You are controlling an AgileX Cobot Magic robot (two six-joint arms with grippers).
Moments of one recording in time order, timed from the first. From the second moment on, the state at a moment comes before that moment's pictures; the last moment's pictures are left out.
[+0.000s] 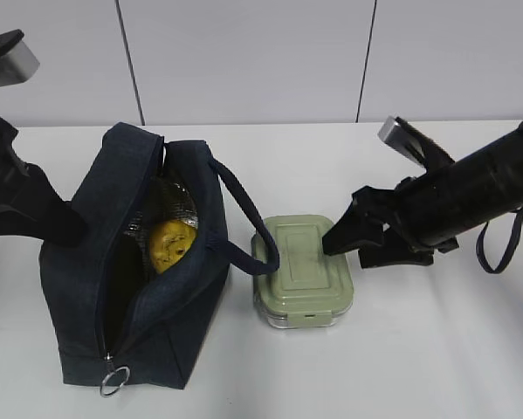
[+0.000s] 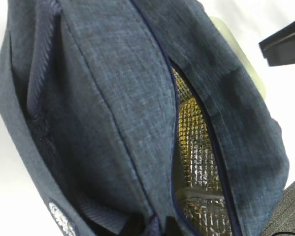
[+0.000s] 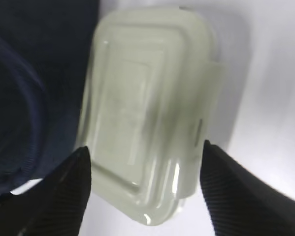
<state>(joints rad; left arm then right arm) -0.23 1.33 -0.96 -0.50 0.95 0.48 0.11 1.81 -0.99 1.11 0.77 -0.83</state>
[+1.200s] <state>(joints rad) -0.23 1.33 -0.96 -0.50 0.95 0.48 0.09 2.01 -1.16 0.99 0.92 -0.84</state>
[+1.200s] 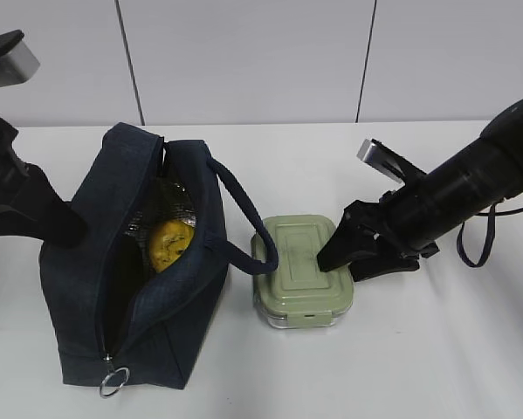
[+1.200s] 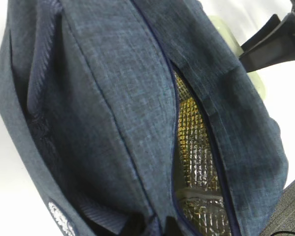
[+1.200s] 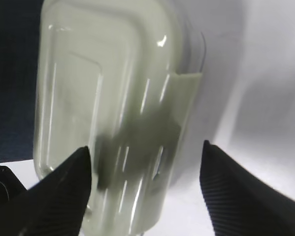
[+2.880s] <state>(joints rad) -0.23 1.33 -0.96 -0.50 0.95 0.48 0.04 1.78 -1.44 0.99 1.04 -0.77</state>
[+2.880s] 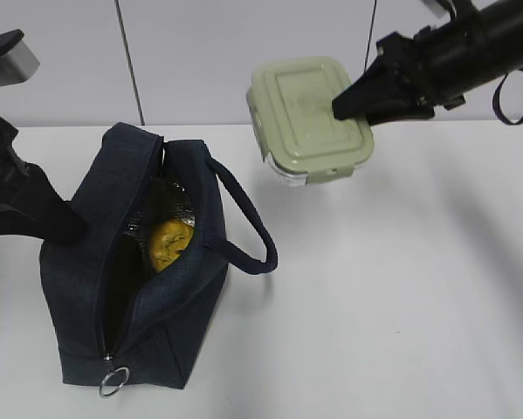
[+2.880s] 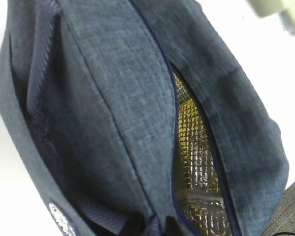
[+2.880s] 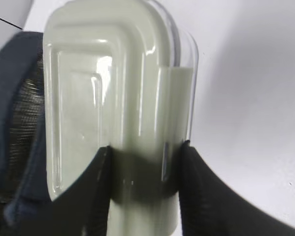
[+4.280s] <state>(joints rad) -0.23 1.33 -0.96 -0.49 0.94 0.48 0.59 1.94 -1.60 0.56 0.90 -0.30</state>
